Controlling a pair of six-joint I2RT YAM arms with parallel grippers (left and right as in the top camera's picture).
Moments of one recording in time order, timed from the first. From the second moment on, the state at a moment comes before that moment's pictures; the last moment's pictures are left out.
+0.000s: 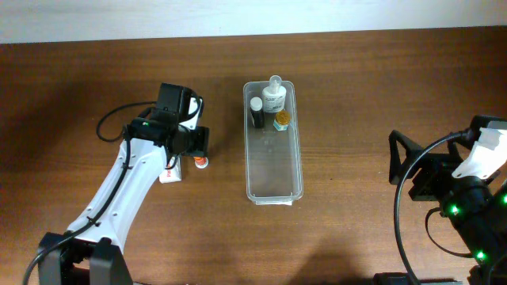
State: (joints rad) left arm -0.24 1.61 1.22 -0.76 0.00 -0.06; right arm -0.04 0.77 1.35 -0.96 -0.16 0.22
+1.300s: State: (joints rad) left arm -0.24 1.61 1.22 -0.83 0.03 -0.07; right arm -0.04 0.77 1.35 -0.96 -0.16 0.22
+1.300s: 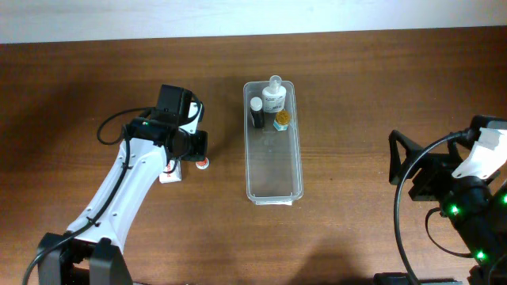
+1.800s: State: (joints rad) left arm -0.24 1.61 1.27 -0.84 0.03 -0.07; right arm -0.04 0.77 1.35 -0.96 -0.16 0.22
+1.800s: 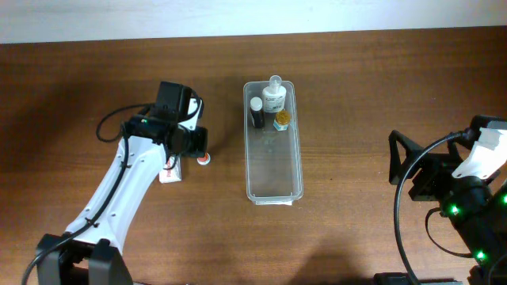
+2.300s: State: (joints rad) left arm -0.49 1.61 1.68 -0.92 0.03 -0.07; right arm -0.04 0.77 1.35 -0.96 -0.16 0.22
